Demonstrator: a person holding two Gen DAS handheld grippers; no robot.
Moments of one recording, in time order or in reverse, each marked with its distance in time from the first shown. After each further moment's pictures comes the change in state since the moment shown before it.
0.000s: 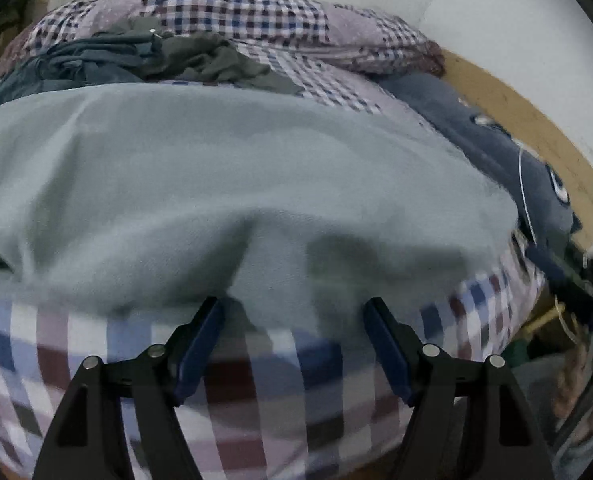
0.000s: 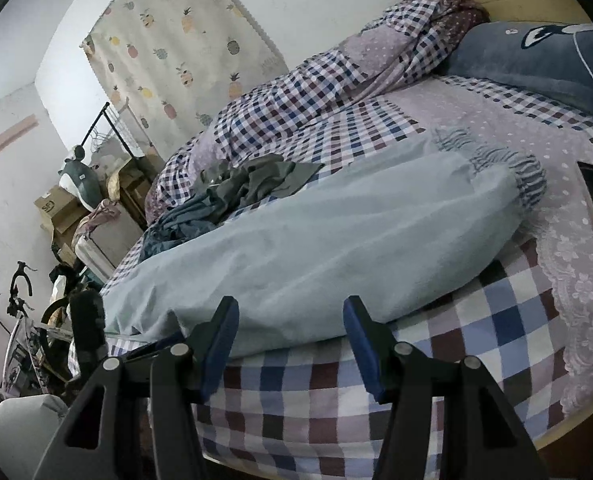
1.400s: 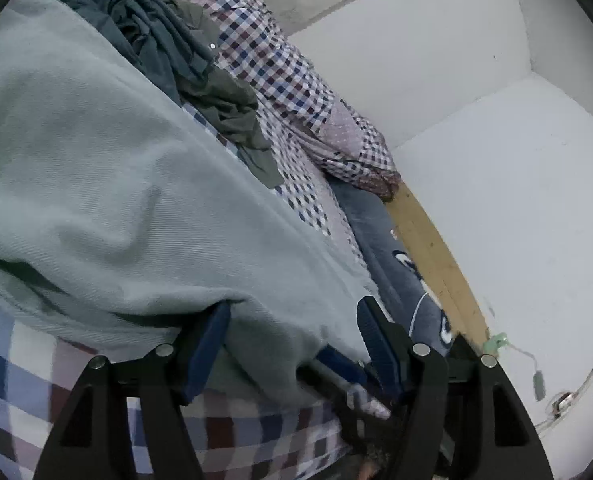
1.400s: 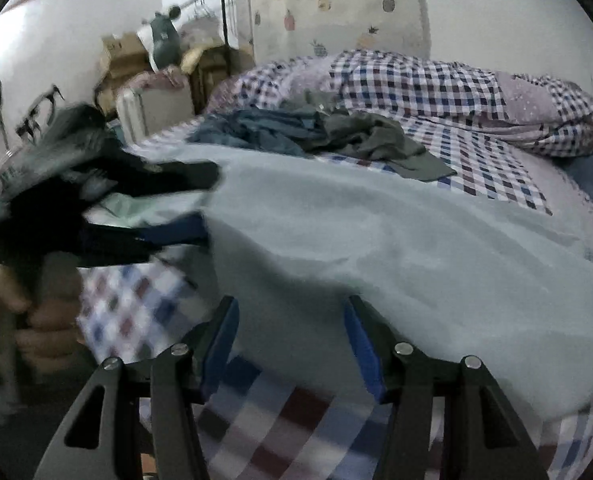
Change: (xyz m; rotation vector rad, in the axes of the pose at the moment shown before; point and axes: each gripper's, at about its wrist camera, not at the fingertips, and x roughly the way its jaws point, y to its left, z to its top) left arm -0.039 0.115 0.032 -0.444 -0.233 -0.461; right arm 0.137 0.130 -0.039 -0.594 0.198 -0.003
